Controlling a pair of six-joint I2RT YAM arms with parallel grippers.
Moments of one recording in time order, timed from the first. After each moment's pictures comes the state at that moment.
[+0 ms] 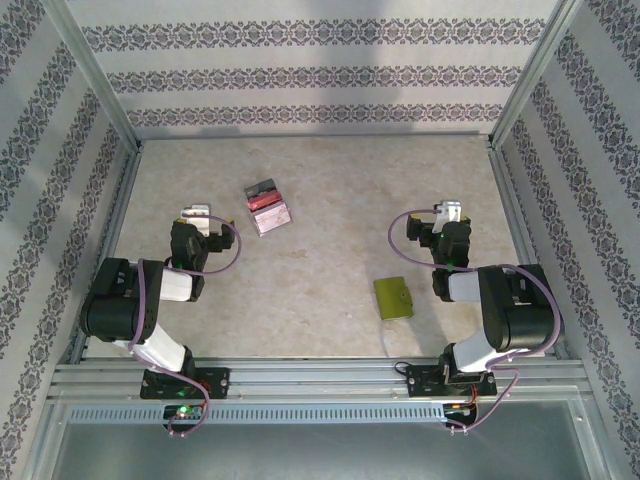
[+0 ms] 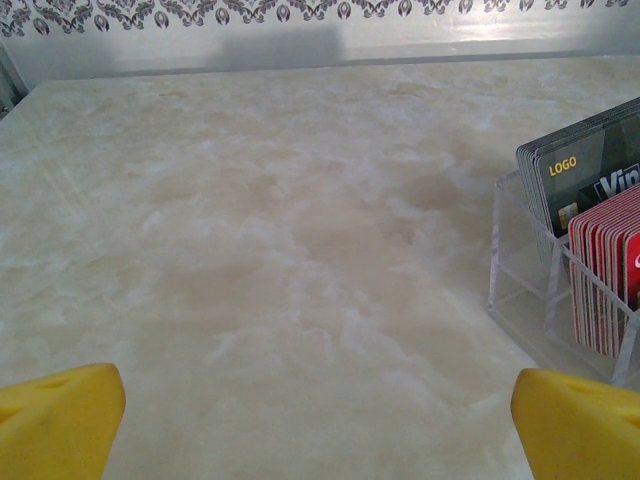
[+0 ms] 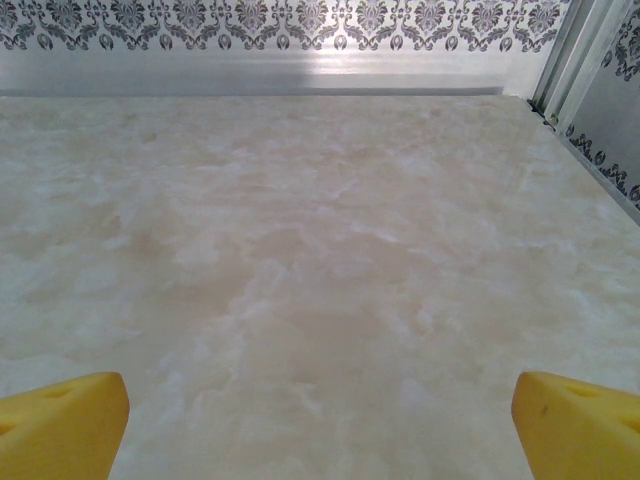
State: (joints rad) left arm -0.01 1.60 0.39 0.88 -0.05 0.01; right arm 0.02 1.53 0.36 0.86 0.09 0.03
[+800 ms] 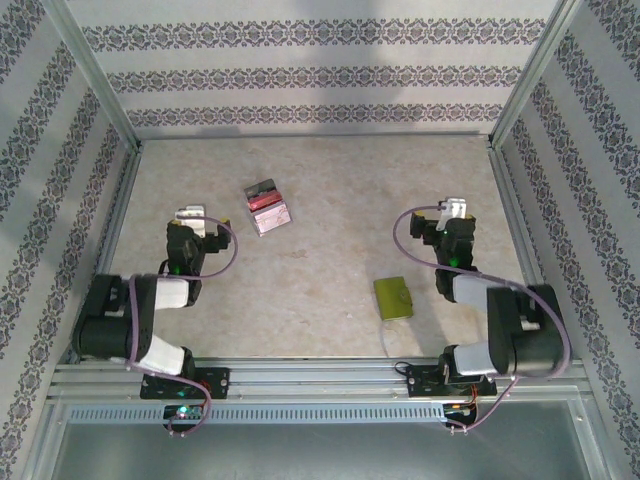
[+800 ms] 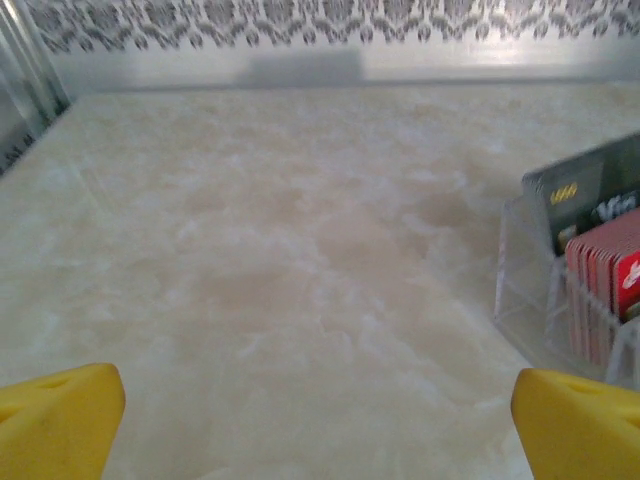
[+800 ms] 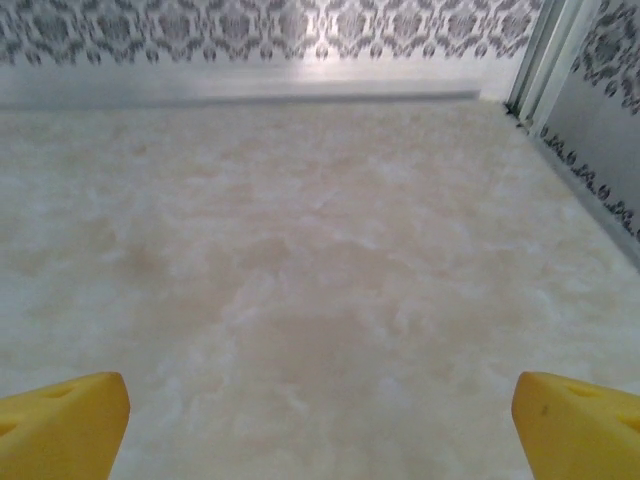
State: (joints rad) left arm -0.01 1.42 0.36 0.78 -0.09 -0.01; right arm 0.02 1.34 0.40 0.63 0.12 0.05
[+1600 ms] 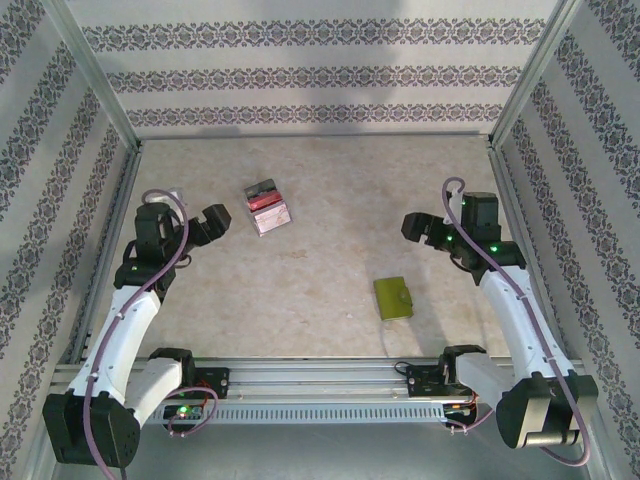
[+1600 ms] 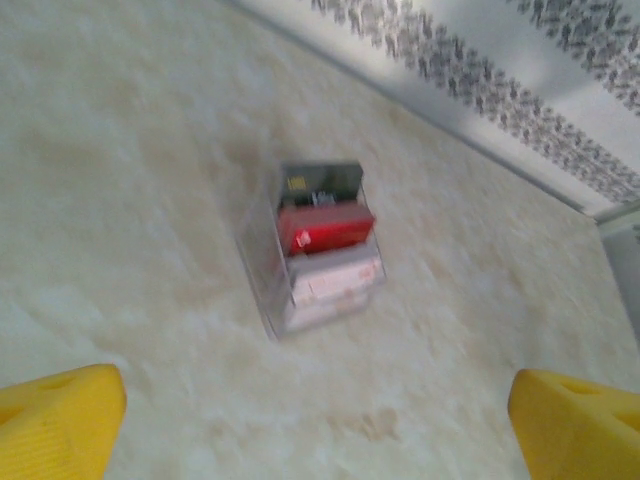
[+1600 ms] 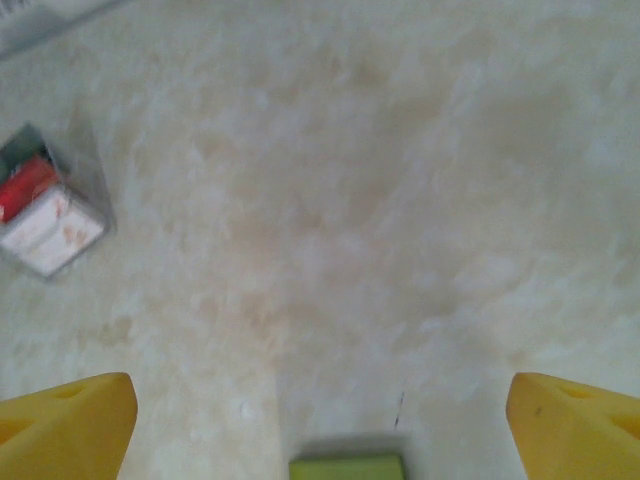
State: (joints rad) left arm -0.01 0.92 0.73 -0.35 0.26 -0.55; right arm 0.02 1.02 0.86 -0.64 -0.31 0.32
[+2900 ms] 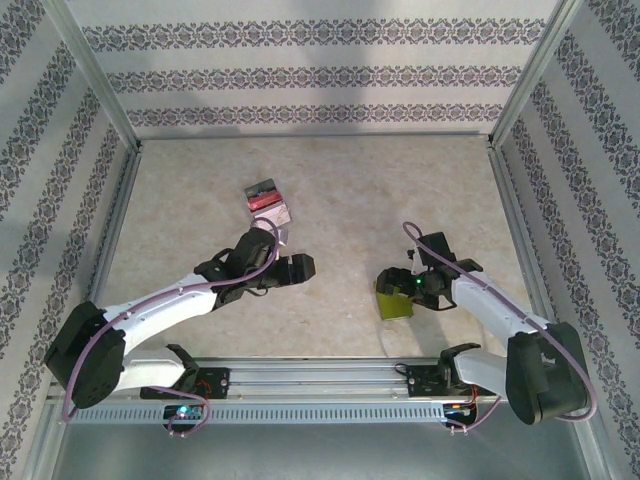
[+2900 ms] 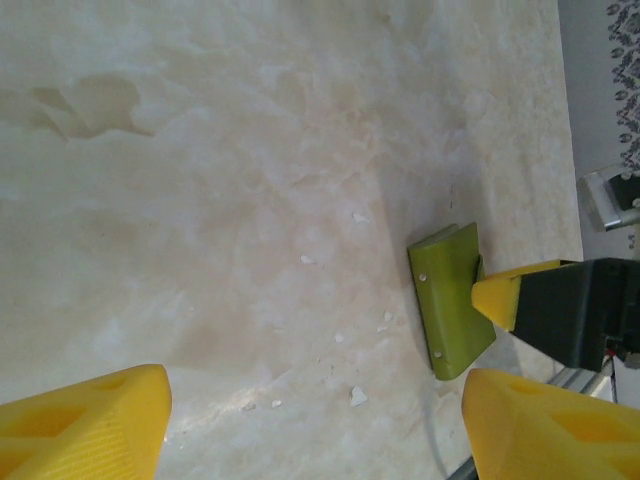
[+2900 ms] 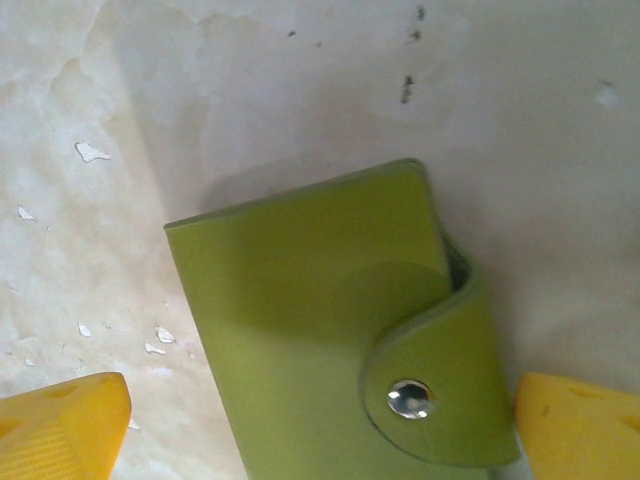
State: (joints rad) left arm -0.68 1.25 0.68 -0.15 0.21 -0.85; right arm 0.25 1.17 0.54 -0.60 -0.32 0.50
